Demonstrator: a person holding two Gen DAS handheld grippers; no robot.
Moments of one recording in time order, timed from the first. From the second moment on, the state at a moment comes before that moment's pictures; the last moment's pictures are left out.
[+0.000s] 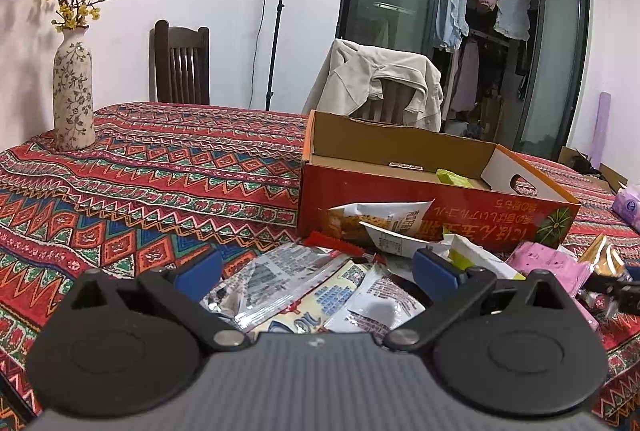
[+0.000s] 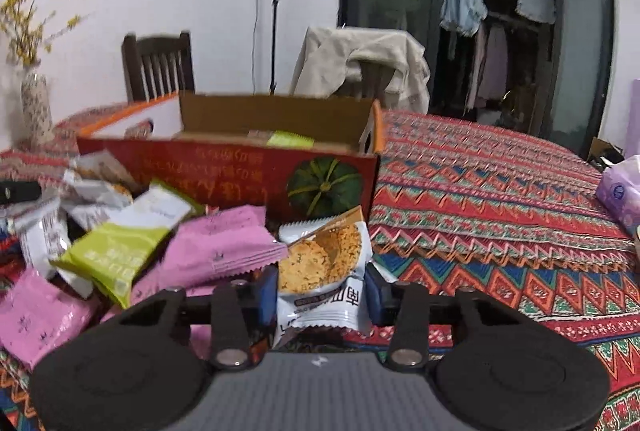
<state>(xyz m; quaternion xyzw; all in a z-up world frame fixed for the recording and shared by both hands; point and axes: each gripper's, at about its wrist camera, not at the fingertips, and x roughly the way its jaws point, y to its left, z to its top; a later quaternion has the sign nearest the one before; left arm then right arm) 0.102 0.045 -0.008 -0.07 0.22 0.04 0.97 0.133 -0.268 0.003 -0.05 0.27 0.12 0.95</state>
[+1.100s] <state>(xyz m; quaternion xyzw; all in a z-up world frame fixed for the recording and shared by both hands) 0.114 -0.010 -0.025 0.06 0.29 0.04 0.96 0.124 -0.292 0.008 0.03 0.22 0.13 0.97</state>
